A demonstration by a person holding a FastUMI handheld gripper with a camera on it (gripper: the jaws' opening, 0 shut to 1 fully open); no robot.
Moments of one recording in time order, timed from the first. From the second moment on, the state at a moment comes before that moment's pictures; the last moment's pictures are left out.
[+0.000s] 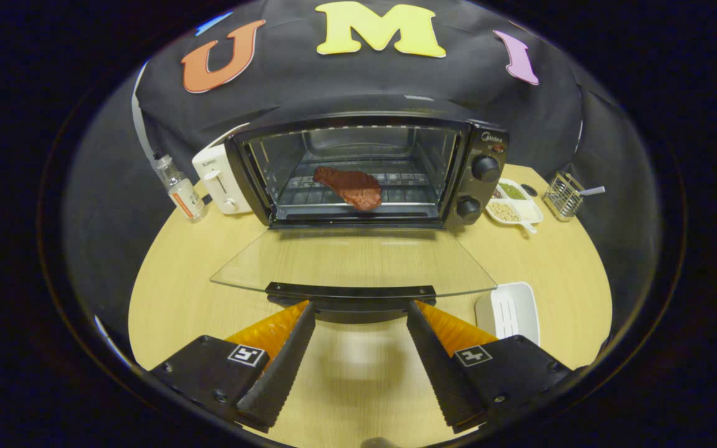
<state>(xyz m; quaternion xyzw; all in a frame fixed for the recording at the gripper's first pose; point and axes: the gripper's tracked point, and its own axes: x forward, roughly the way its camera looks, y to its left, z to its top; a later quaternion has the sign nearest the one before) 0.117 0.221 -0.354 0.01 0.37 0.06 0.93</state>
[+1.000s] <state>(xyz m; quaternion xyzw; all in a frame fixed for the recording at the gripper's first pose) 0.210 0.233 -0.233 -0.03 0.25 0.07 0.97</state>
